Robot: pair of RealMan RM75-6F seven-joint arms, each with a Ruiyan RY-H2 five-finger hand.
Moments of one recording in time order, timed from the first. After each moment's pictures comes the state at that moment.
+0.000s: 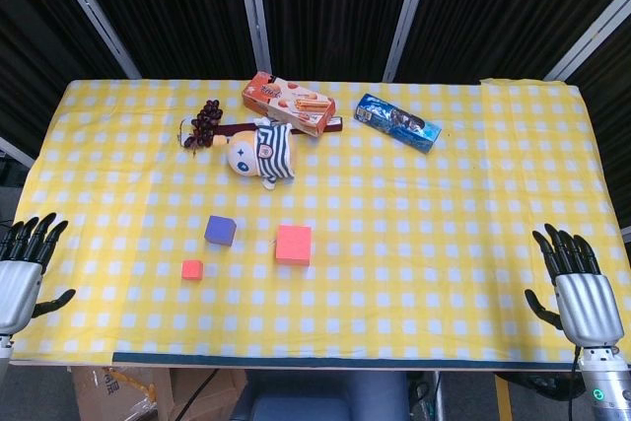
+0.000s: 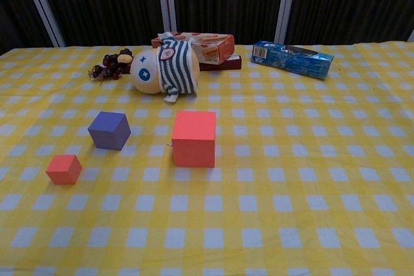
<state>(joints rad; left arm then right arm) -0.11 -1.14 -0.02 -1.57 1.55 1.49 0.14 0.08 -1.14 0.05 -1.59 -1.54 1.49 -0.06</state>
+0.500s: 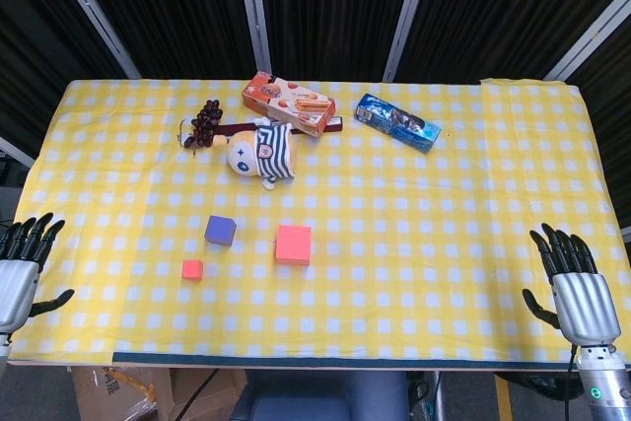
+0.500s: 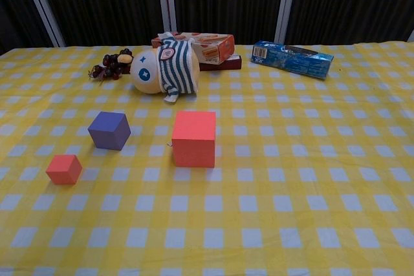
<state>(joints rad) -0.11 -1.13 -0.03 -1.58 1.52 1.47 0.12 0.09 -1.14 0.05 -1.59 -1.54 1.49 -0.06</state>
